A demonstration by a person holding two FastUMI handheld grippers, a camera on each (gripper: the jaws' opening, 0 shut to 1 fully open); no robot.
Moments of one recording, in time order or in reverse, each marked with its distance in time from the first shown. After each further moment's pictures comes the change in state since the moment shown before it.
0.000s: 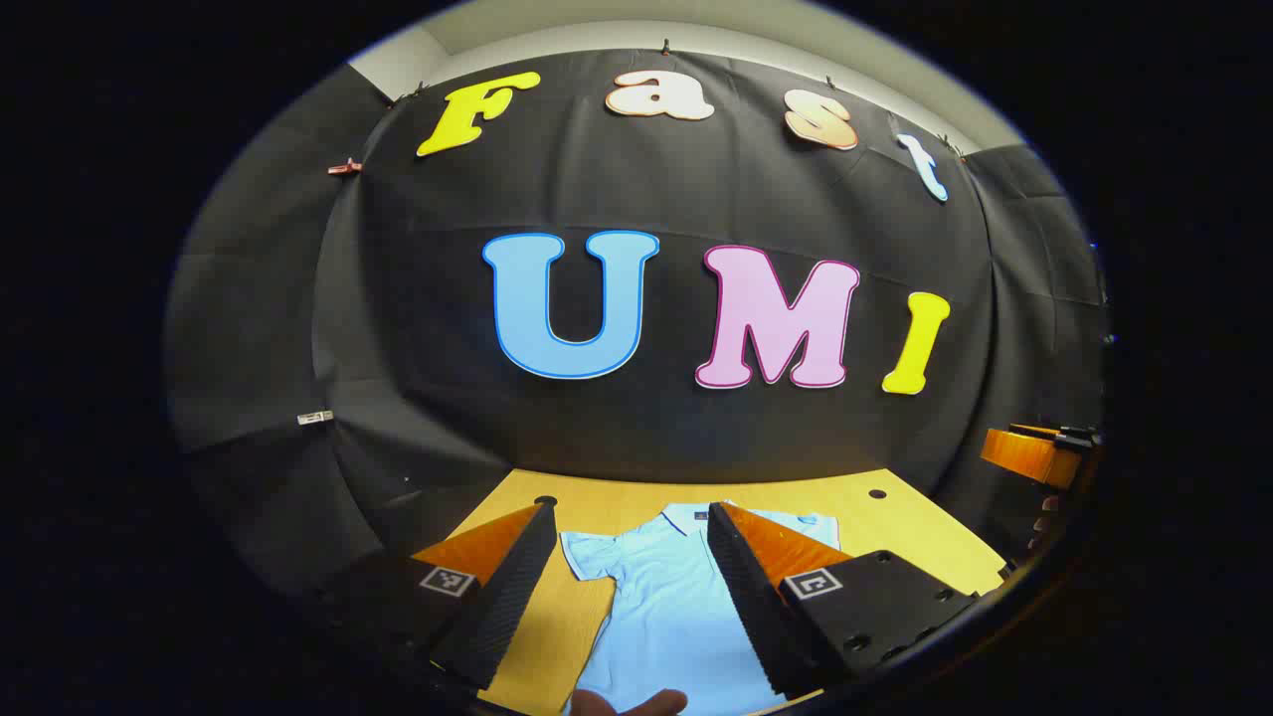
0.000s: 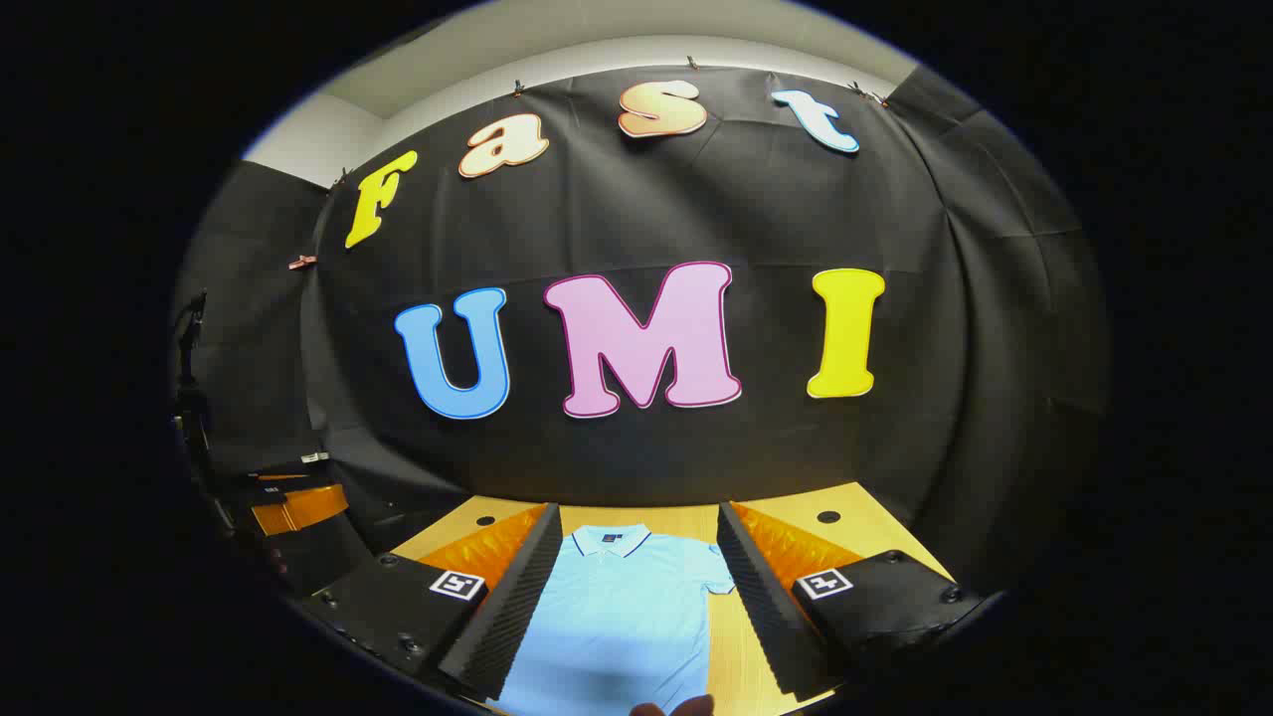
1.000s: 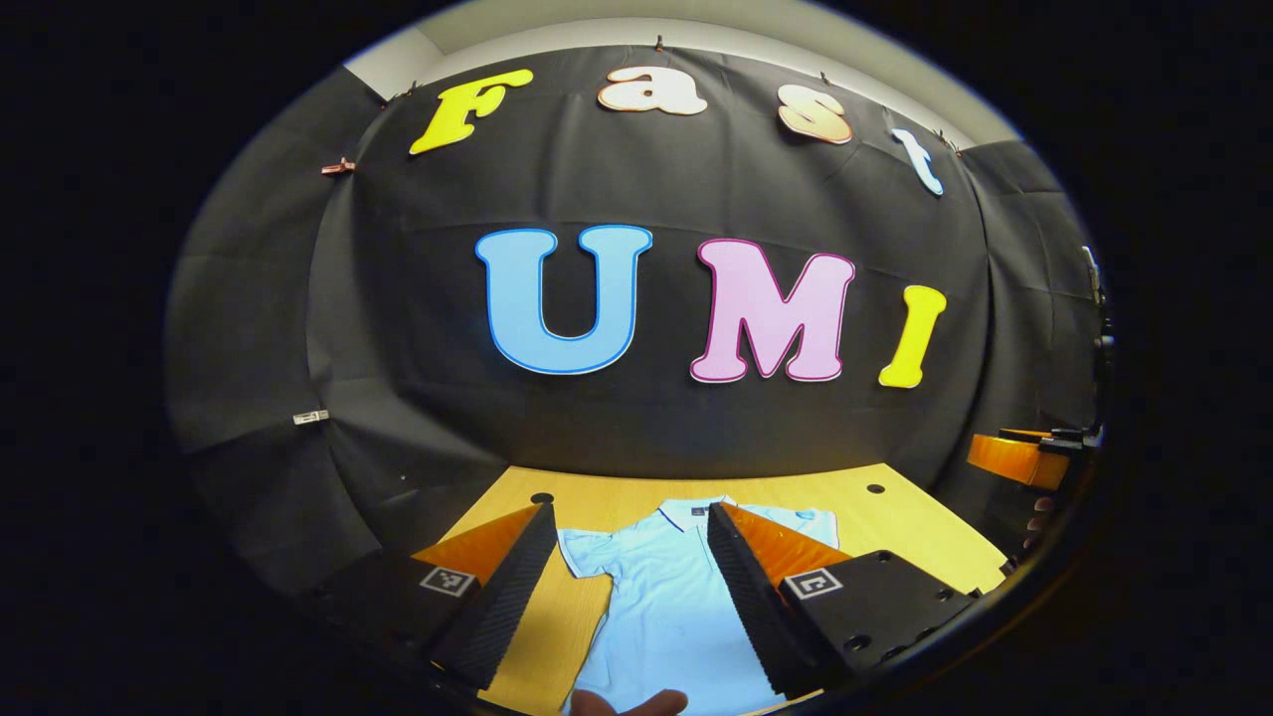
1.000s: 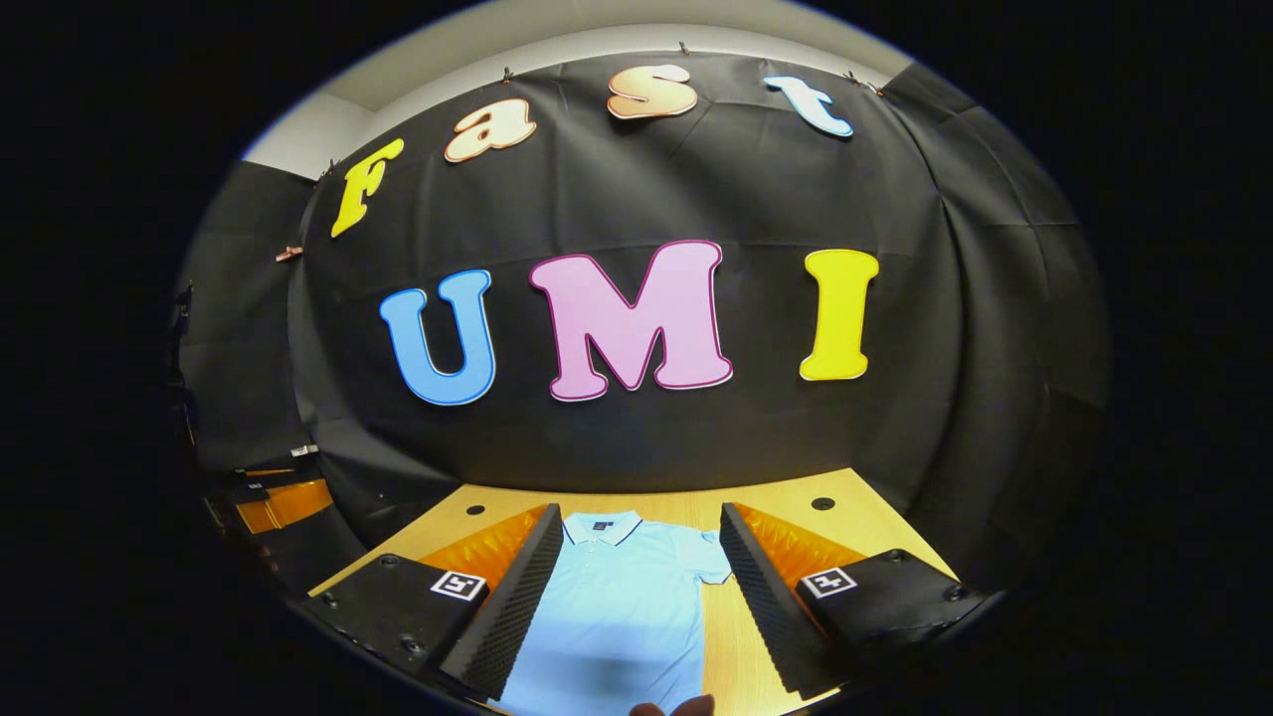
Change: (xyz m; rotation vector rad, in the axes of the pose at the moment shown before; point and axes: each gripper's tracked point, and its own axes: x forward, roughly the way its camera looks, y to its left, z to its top) left arm 0.004 -0.005 -0.008 0.010 0.009 -0.010; right arm 0.025 -0.017 -0.022 -0.002 0.069 -0.032
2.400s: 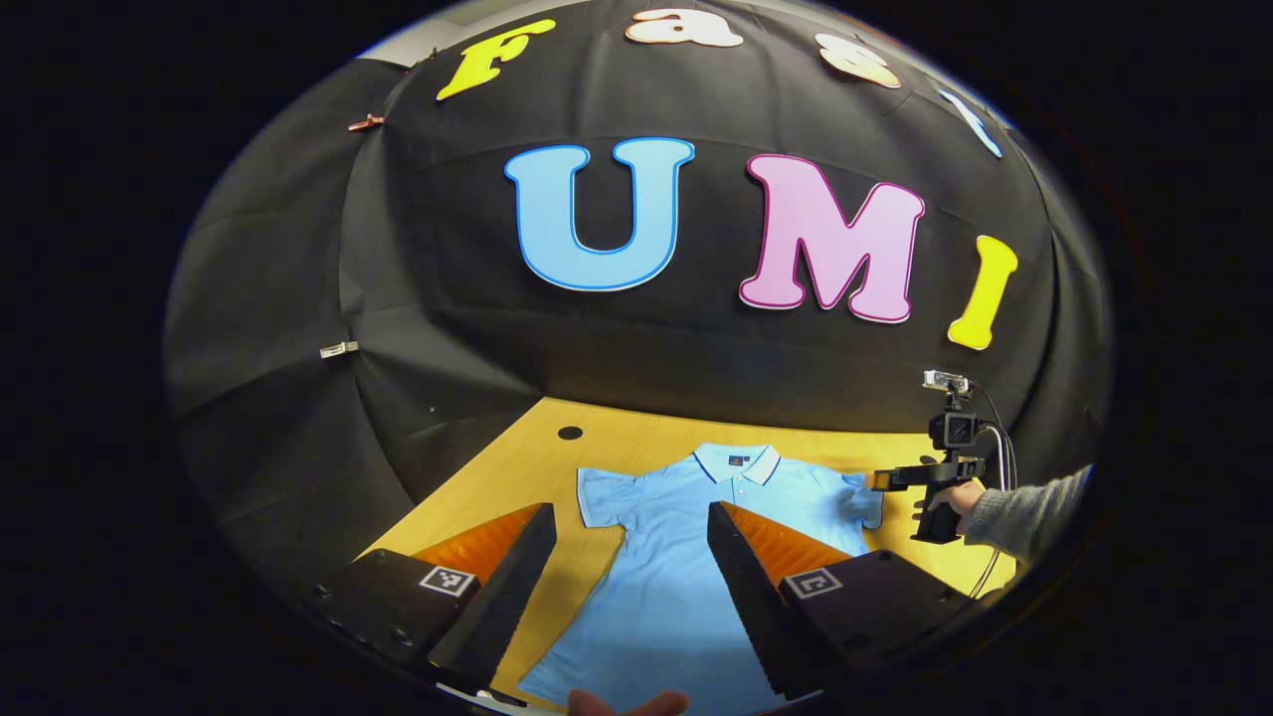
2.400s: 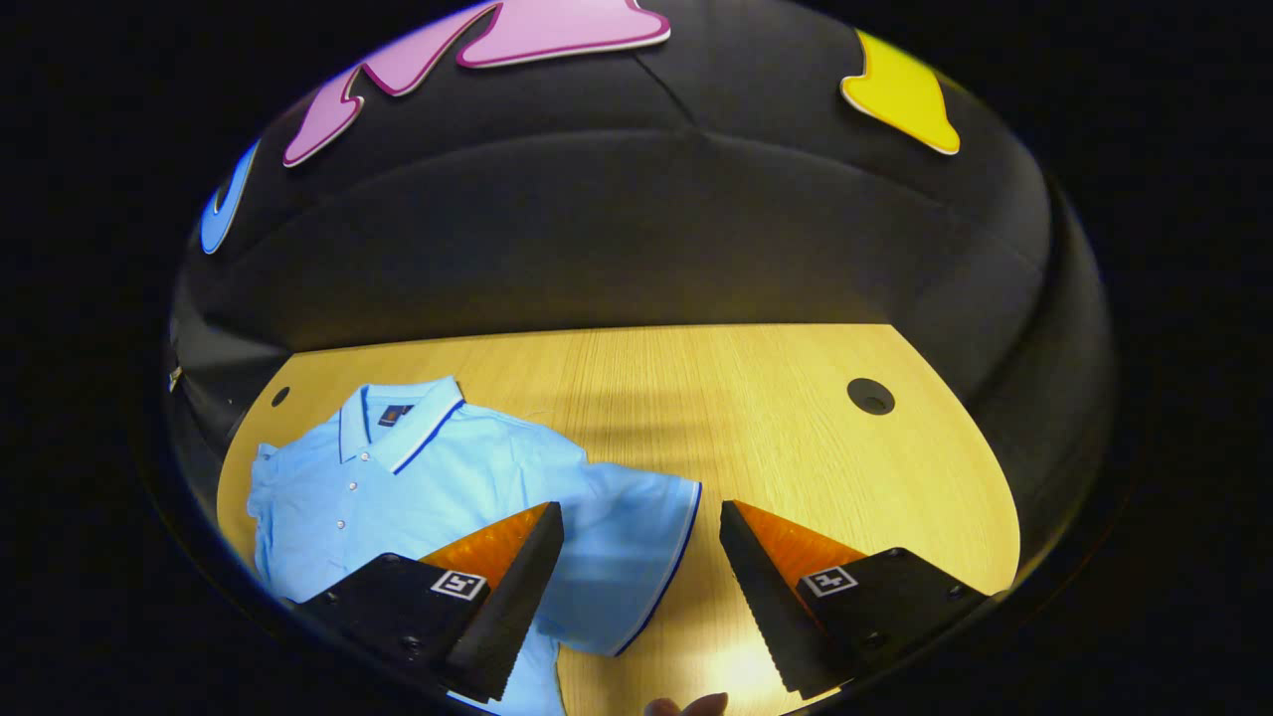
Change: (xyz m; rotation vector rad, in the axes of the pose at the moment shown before) left arm 0.050 -0.008 -0.075 -0.059 0.200 0.187; right arm 0.331 -0.157 -0.270 -0.022 0.563 -0.151
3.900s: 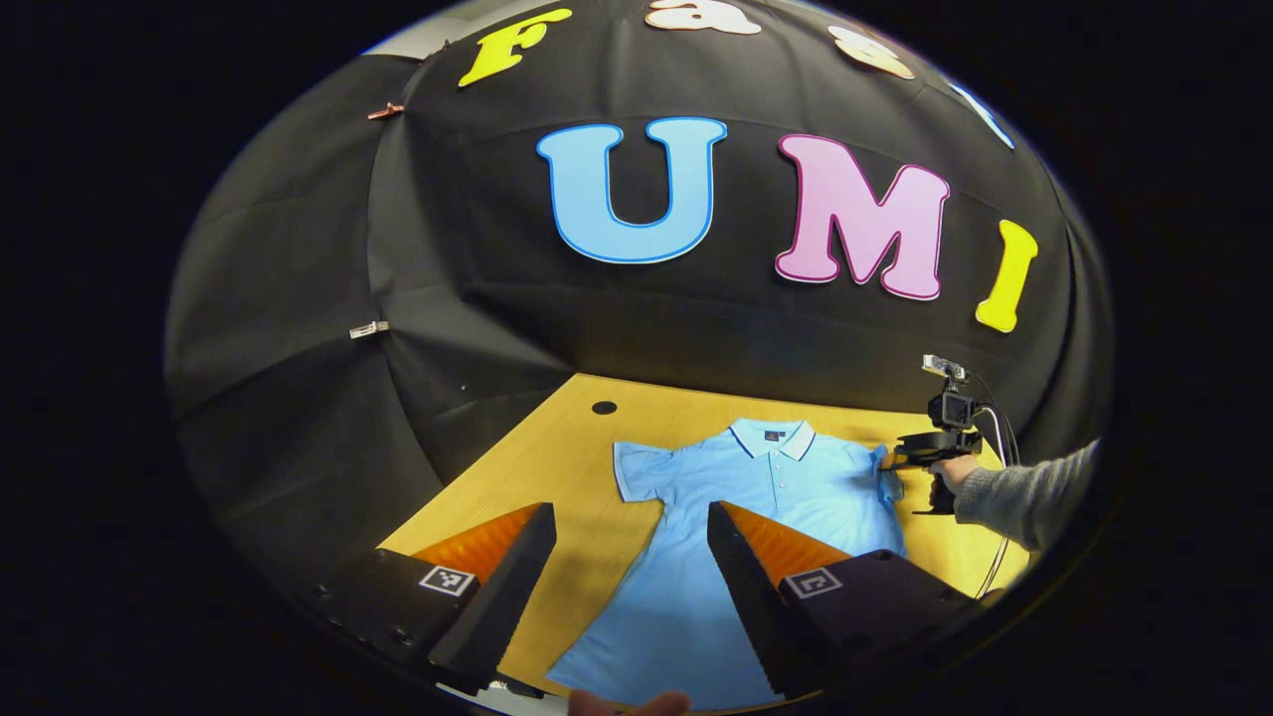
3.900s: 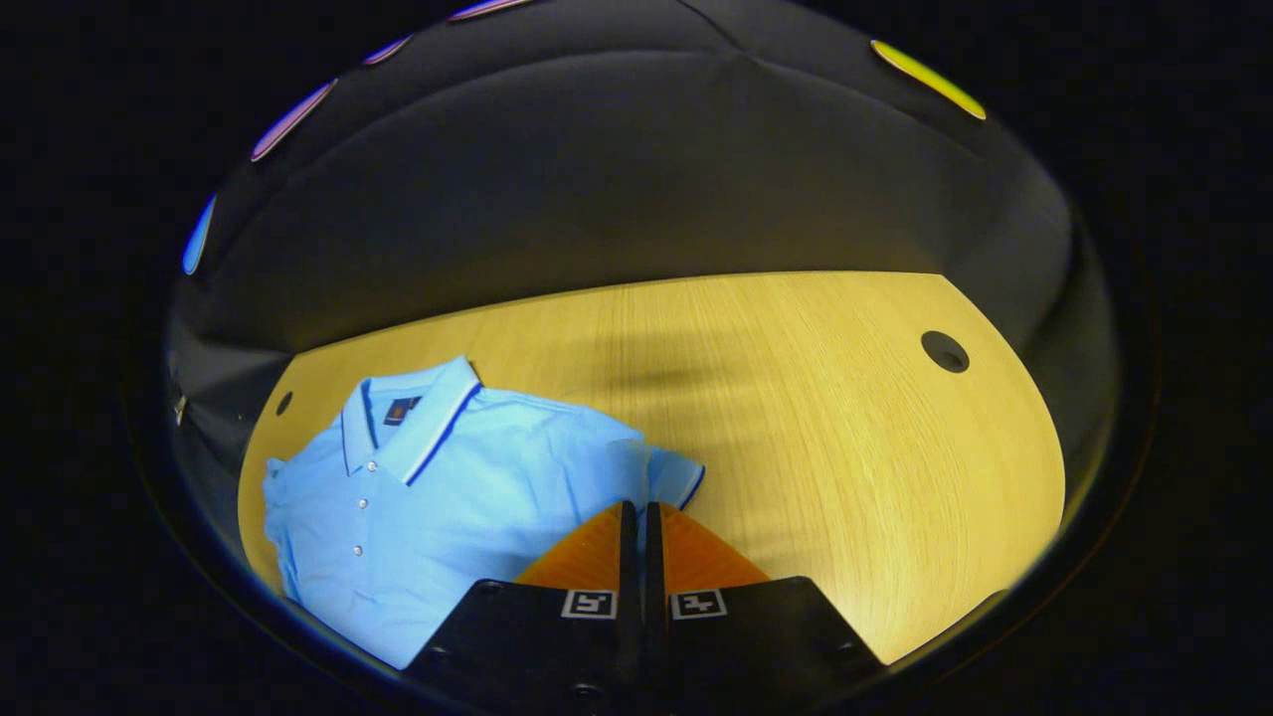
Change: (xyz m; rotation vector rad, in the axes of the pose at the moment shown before) left arm -0.007 0.039 -0.023 0.000 0.042 0.071; right arm 0.026 0.056 -0.005 0.089 0.088 0.089
